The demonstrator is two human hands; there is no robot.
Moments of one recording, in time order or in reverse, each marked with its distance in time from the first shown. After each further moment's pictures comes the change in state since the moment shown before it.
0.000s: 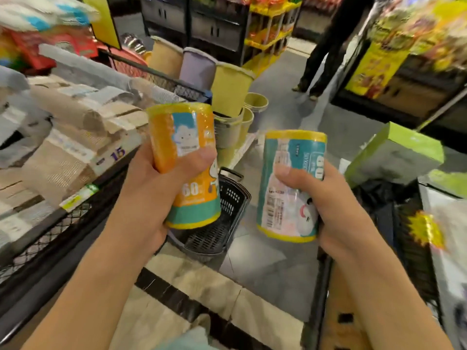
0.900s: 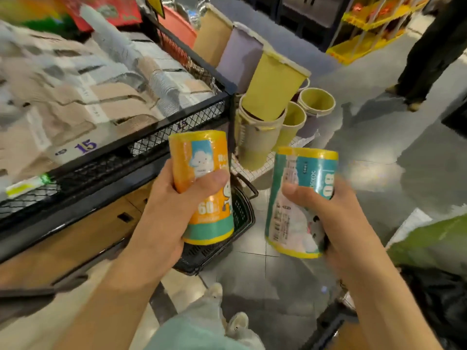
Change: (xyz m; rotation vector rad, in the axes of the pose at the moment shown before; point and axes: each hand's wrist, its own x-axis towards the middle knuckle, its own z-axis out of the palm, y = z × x) left_hand 0.212 -0.110 0.212 -0.037 0.415 -0.149; right_hand 0.305 -0.004 -0.201 -0.151 -0.286 0.209
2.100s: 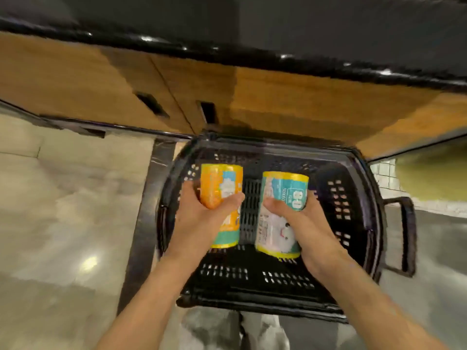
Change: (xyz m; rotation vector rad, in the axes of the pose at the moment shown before) left_hand 0.299 -0.467 -0.217 -0.048 0.925 -0.409; right_hand 0.424 0.480 0.203 -0.426 -0.627 0.544
